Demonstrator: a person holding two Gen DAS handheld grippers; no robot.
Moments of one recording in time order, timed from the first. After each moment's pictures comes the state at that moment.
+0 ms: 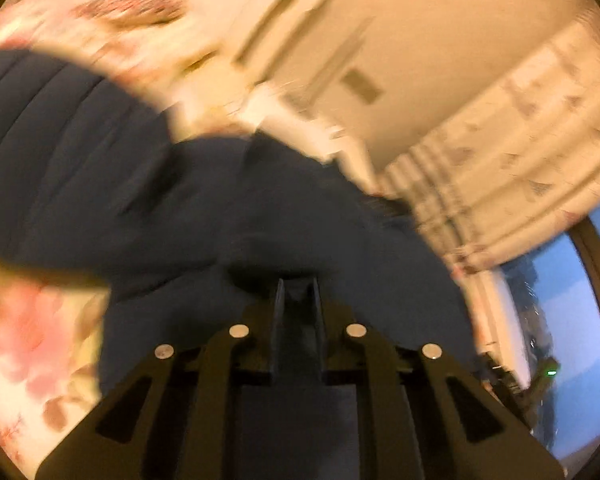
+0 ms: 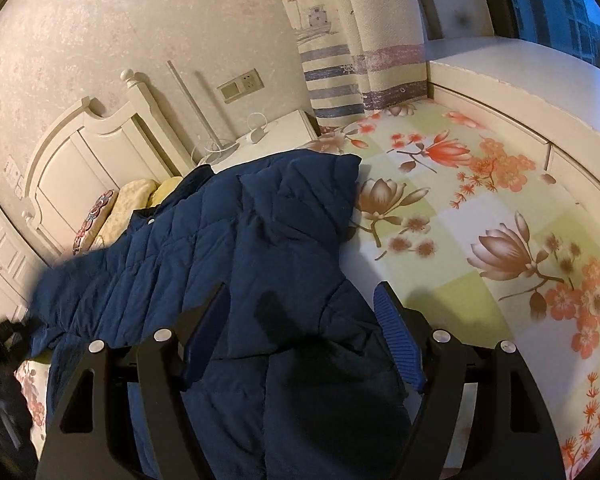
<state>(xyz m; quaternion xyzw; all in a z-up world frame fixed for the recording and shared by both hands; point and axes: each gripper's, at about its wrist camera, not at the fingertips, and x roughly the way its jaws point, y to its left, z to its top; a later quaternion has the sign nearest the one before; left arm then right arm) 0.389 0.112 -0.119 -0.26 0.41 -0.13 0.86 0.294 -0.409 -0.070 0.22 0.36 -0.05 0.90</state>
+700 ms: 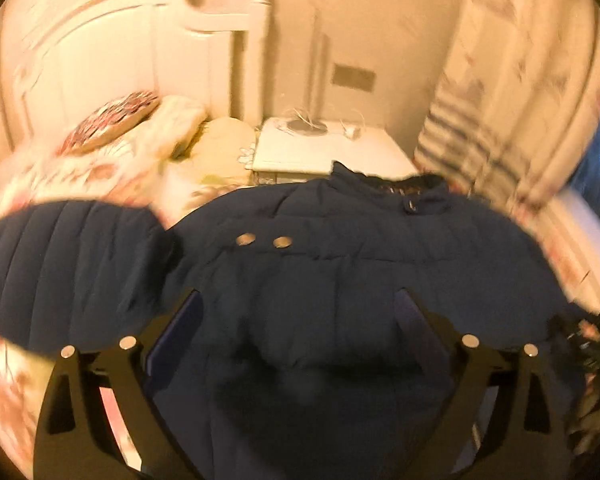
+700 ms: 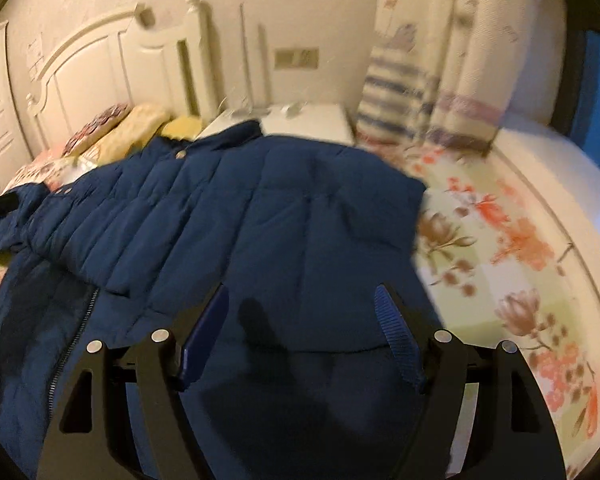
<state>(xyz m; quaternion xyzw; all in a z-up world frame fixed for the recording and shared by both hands) 0.412 0.018 -0.081 0.00 0.37 -0.07 0.92 0.322 -0.330 -0.060 0.03 0.40 -0.01 0.91</state>
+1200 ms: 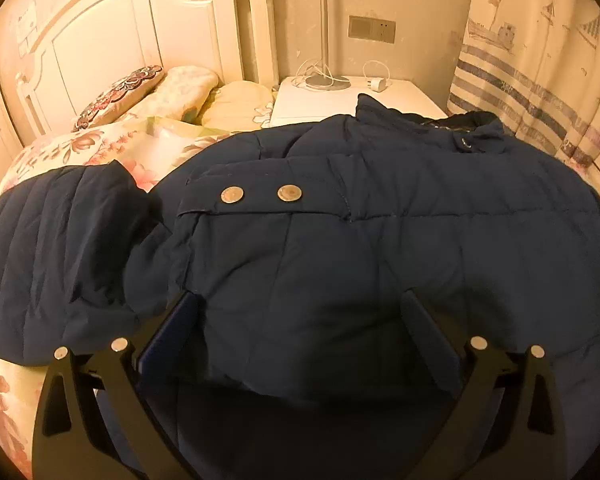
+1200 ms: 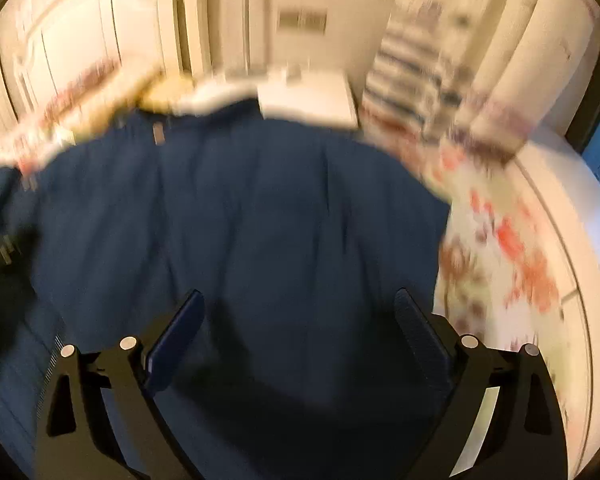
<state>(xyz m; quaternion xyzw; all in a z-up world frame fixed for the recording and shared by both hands) 0.436 0.017 -0.146 0.04 0.42 -0.02 0.91 0.386 -0.321 -0.053 -0.01 0.45 -0.03 0.89</state>
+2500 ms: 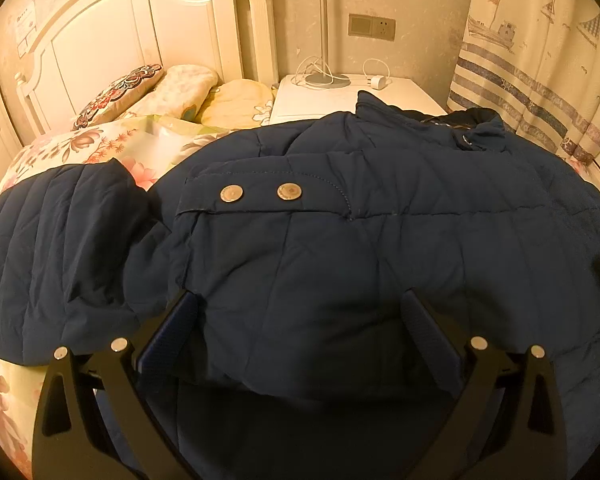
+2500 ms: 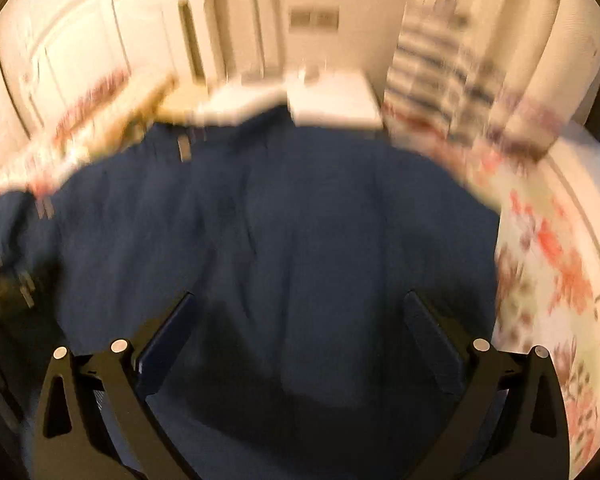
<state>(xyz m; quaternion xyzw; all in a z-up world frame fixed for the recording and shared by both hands) 0.434 0.018 -0.146 0.04 0.42 -0.02 0.90 0.400 -0.299 -0.075 0.01 0.49 0.00 0.87</state>
